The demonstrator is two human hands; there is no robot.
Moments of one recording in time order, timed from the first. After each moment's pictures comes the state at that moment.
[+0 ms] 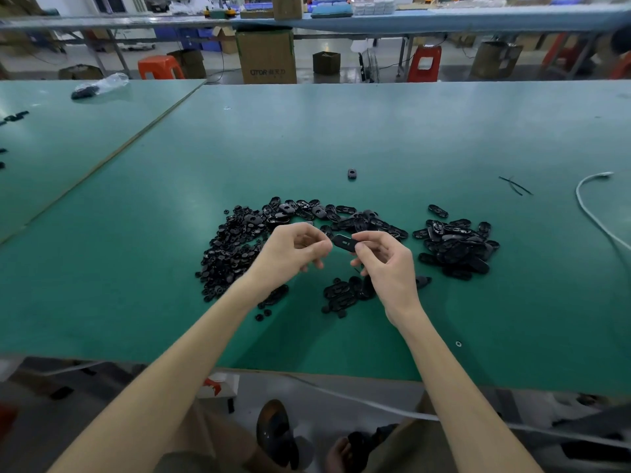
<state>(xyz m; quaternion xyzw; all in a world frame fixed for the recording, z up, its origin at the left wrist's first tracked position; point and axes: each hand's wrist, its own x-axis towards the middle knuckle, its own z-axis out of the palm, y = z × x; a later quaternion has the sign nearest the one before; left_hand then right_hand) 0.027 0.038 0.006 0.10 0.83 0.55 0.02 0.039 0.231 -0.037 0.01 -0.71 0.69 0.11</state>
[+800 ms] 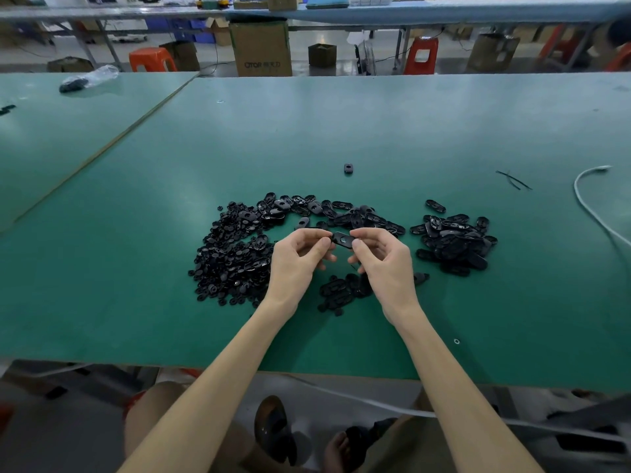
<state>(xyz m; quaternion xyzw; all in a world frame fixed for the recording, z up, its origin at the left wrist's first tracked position) 0.035 0.072 -0.035 0.02 0.71 0.70 -0.08 0.040 0.231 -0.037 0.00 -0.72 0.68 0.11</state>
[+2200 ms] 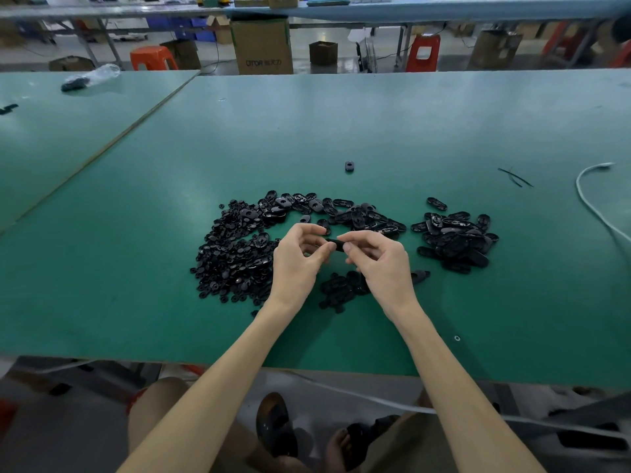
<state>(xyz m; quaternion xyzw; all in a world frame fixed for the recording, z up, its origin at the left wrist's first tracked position) 0.038 0.075 -0.033 0.02 0.78 0.61 -0.12 0.041 0.231 -0.036 0.04 -0.76 0.64 0.09</state>
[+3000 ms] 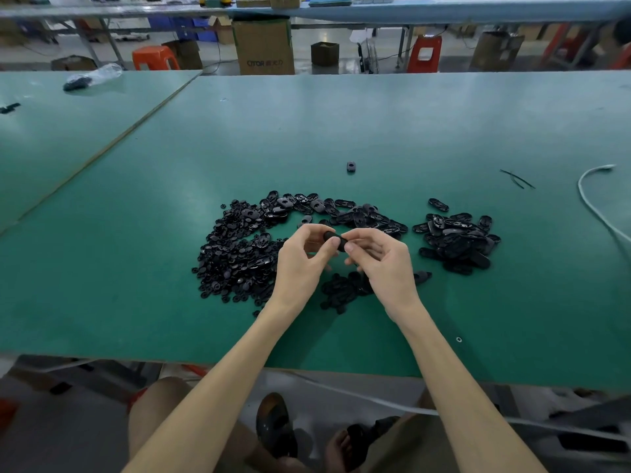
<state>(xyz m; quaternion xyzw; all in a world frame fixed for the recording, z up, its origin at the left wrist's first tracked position) 0.039 0.075 -0.033 0.04 0.77 0.63 -0.12 0.041 0.232 -0.035 0.06 -0.72 0.68 0.07</state>
